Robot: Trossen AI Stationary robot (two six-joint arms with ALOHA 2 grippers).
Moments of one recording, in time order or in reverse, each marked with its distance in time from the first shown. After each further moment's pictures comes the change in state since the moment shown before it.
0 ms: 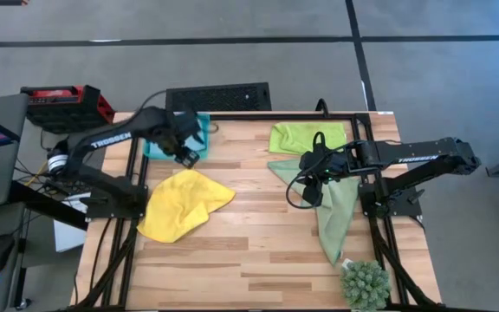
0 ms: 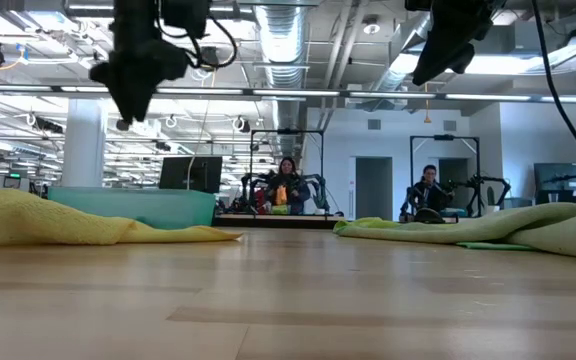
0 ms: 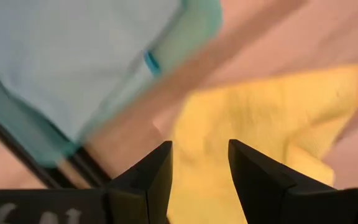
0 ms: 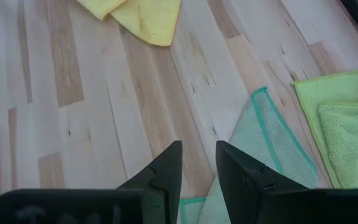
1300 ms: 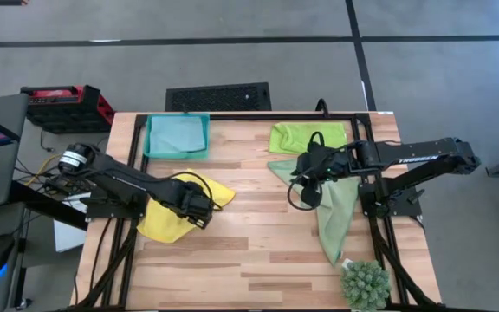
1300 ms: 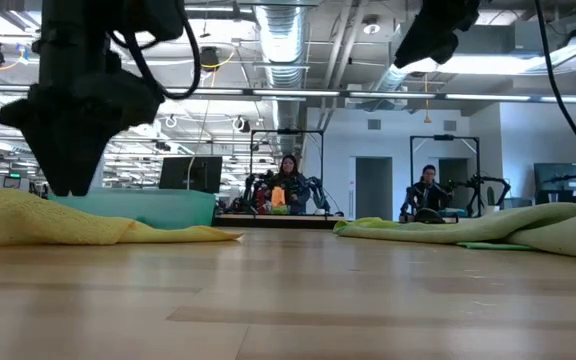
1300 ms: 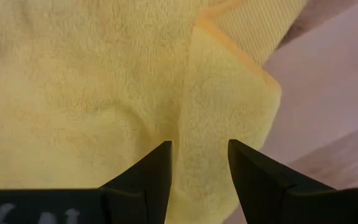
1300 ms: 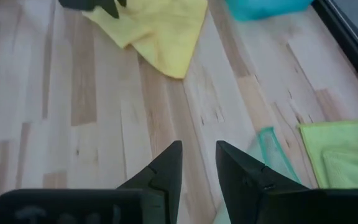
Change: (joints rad) left arm -0.676 0.149 -0.351 0.443 0.045 -0.781; right arm 0.013 0.000 0.000 0.124 0.000 -0.104
